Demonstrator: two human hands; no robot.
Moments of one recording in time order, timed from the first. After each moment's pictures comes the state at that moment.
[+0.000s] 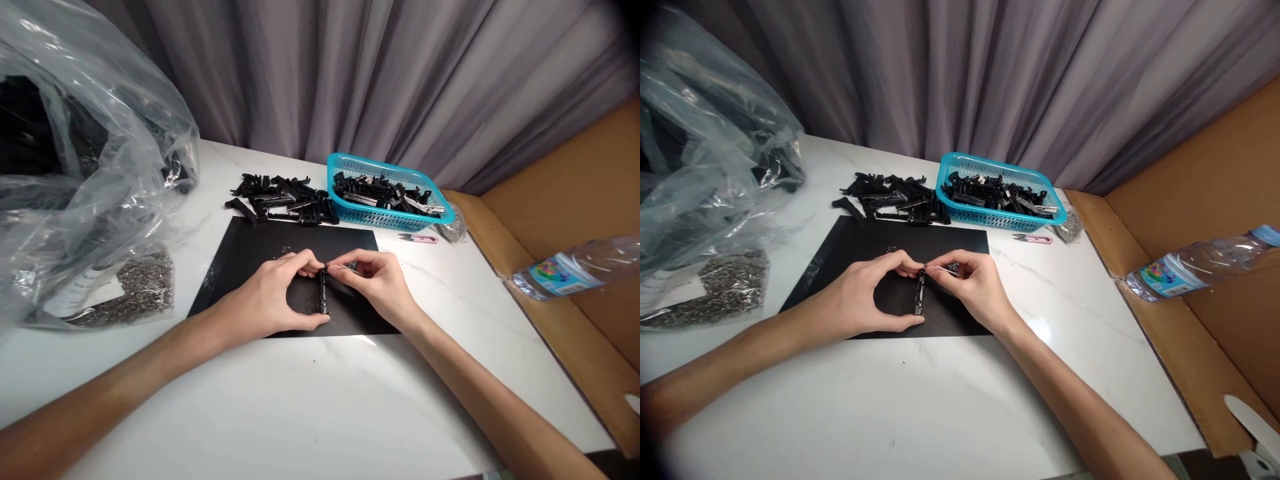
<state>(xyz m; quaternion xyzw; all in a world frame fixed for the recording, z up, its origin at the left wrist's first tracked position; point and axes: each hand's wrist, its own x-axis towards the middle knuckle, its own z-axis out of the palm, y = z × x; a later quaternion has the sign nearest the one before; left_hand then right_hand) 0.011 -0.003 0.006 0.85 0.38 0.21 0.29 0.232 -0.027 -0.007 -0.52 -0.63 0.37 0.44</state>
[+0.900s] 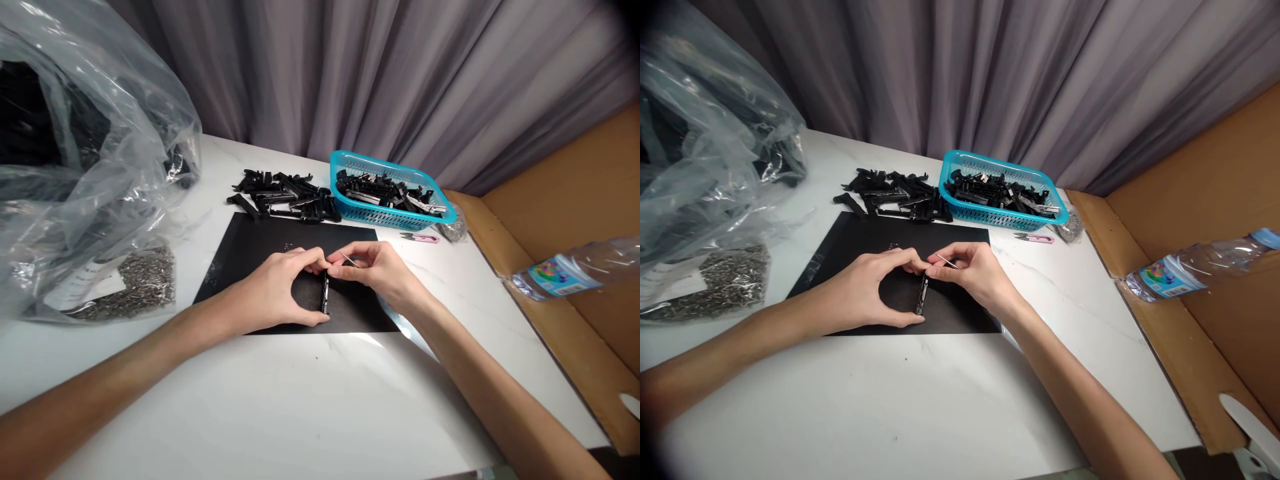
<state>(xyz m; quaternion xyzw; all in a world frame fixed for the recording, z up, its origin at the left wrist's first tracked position) 0.011 0.004 0.007 0.86 0.35 0.22 0.31 0.233 -0.011 0.008 -0.52 -0.57 0.51 0.38</state>
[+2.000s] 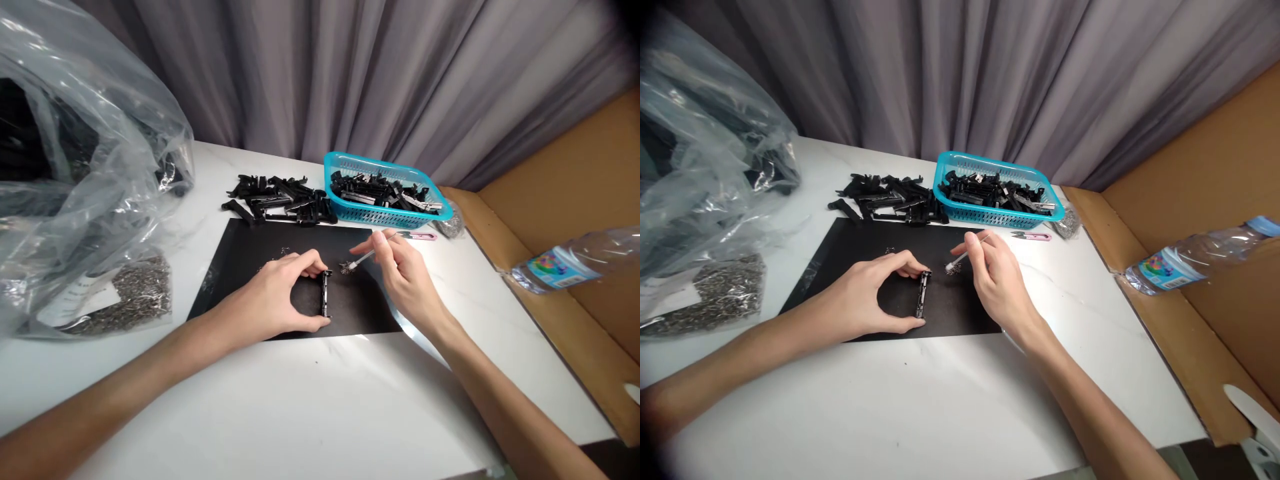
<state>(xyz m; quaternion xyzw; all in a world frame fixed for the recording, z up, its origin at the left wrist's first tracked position) 0.013 0.001 0.006 0.85 0.37 0.20 0.30 0.247 -0.034 0.013 -0.56 -0.67 0.18 0.45</state>
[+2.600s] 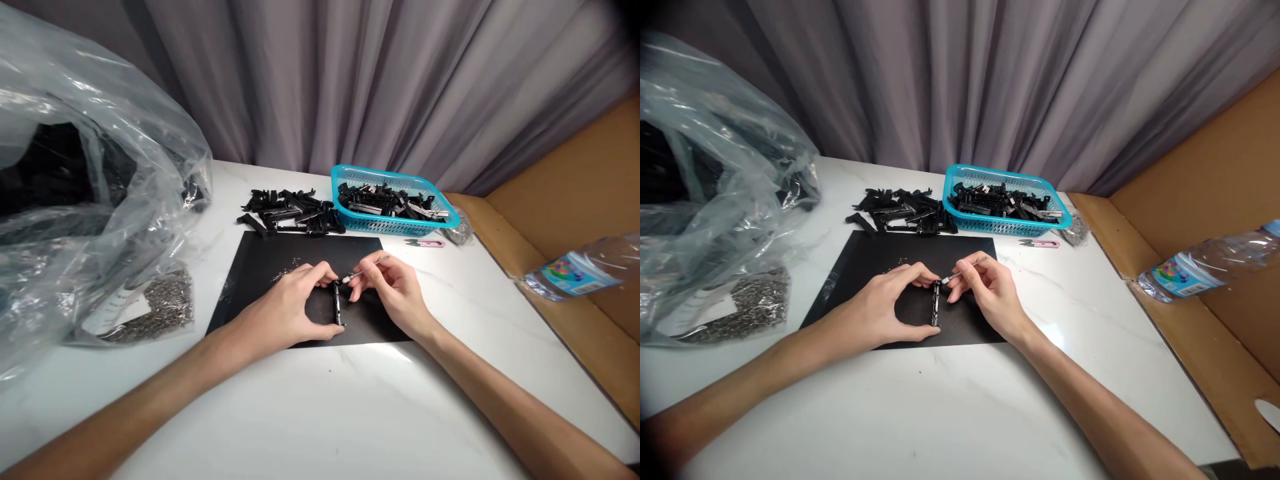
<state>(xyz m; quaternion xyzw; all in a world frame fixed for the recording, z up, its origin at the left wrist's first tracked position) 0.010 -0.004 0.005 0.86 0.36 0.19 0.31 0.231 -0.027 -0.021 -0.42 -0.57 0.45 0.55</state>
